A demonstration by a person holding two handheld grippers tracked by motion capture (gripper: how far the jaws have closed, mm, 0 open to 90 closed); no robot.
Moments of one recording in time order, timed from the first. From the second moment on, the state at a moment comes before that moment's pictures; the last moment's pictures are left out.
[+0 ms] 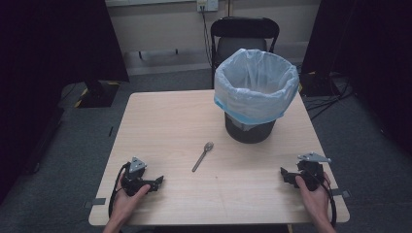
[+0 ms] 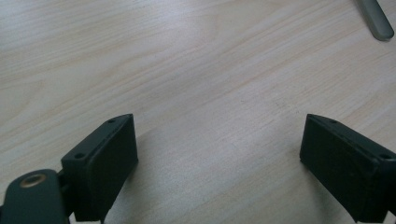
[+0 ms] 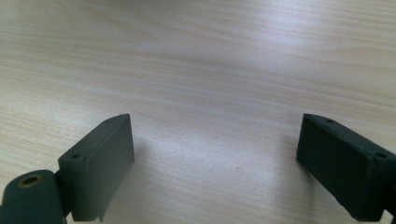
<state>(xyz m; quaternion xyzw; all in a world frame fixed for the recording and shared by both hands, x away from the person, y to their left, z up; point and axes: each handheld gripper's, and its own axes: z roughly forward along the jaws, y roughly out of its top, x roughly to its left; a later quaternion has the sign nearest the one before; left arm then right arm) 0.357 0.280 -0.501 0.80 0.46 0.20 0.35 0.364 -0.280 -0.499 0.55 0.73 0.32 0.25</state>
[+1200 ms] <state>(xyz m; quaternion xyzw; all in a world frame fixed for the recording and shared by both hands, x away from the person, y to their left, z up) 0.400 0.224 -0.441 0.77 0.42 0.18 0.45 0.364 -0.280 -0.499 0.55 0.73 0.31 0.24</state>
